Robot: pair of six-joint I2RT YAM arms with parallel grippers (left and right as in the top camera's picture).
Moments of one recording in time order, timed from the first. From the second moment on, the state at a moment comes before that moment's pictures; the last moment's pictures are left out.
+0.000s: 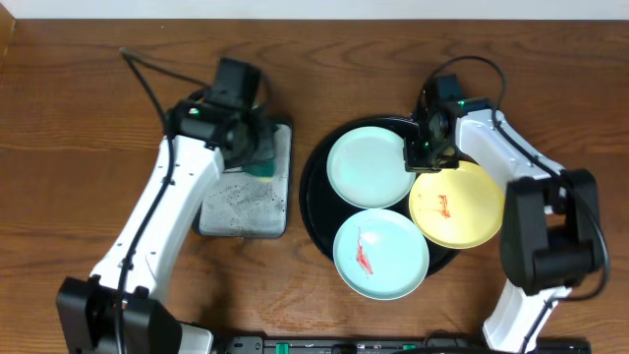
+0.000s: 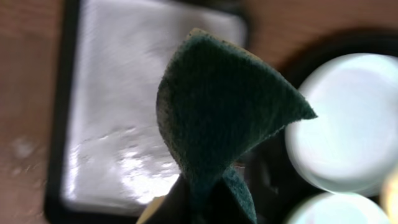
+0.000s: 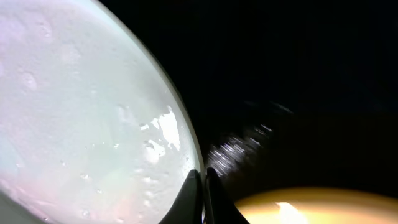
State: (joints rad) left arm -0.24 1.58 1.37 -1.03 0.01 -0.42; right arm 0.21 1.96 1.36 -0.84 -0.14 0.19
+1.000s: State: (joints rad) left arm -0.08 1.30 1.22 -1.01 0.10 -0.40; right arm 0.69 1.57 1.35 -0.86 0.75 0.09
